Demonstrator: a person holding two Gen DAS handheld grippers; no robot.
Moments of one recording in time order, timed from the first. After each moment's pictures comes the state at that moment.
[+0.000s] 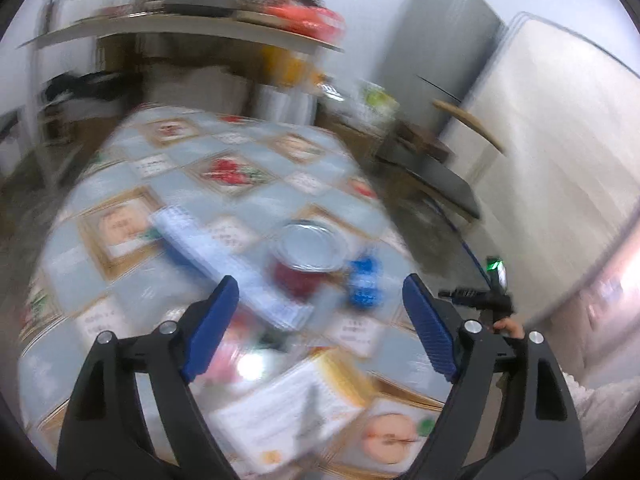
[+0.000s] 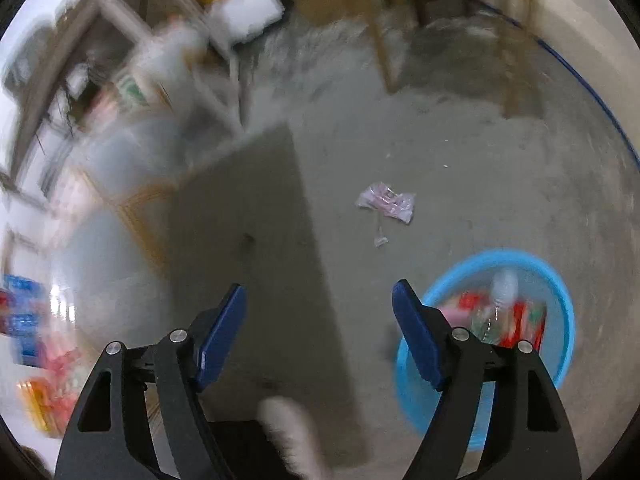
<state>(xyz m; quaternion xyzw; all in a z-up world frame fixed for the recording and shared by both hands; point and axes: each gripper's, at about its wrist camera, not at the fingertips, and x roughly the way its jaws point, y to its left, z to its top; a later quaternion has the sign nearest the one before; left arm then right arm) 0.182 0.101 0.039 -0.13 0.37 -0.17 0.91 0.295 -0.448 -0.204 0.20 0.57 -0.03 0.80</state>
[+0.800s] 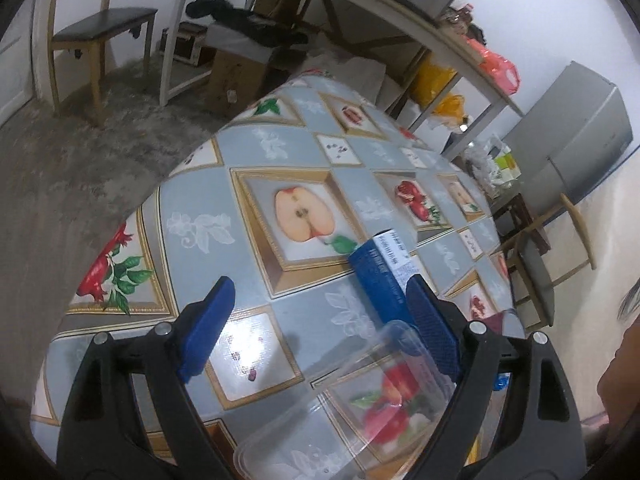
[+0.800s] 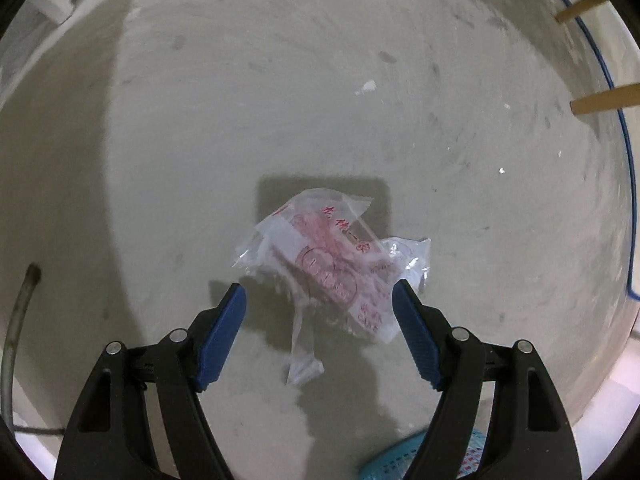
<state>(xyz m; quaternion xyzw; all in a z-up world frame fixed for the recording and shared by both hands) 0.252 0.240 -0.030 -0.25 0.41 0.02 0.88 0.522 -0.470 -0.530 0.07 0.73 -0.13 0.67</state>
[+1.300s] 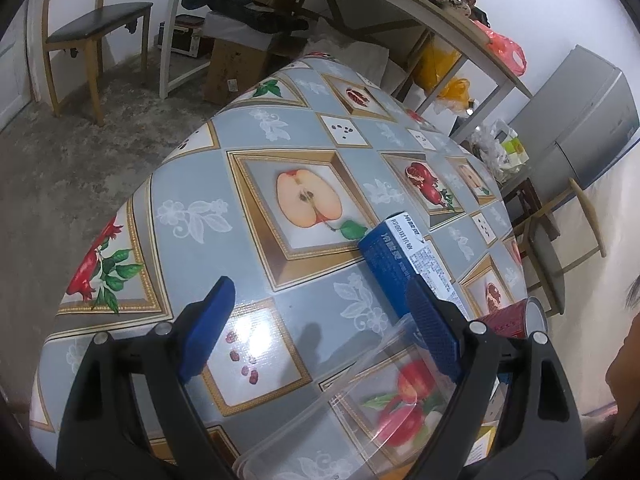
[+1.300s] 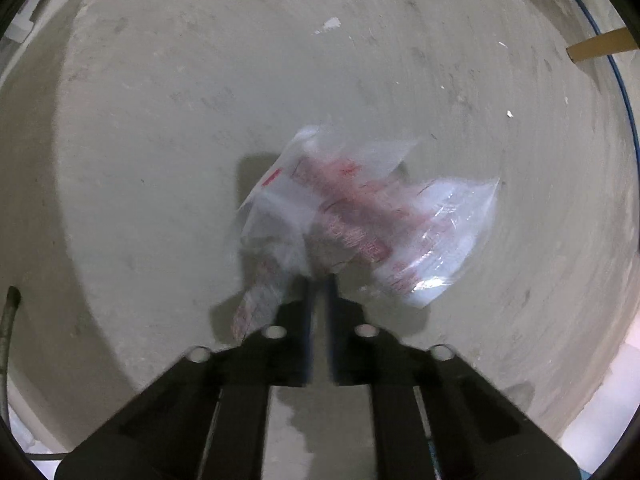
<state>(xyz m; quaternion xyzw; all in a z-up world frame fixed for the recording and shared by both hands) 0.261 0.233 -0.046 -0.24 0.43 0.02 0.87 0.501 -0.481 -0.561 0.11 0.74 -0.17 0.64</state>
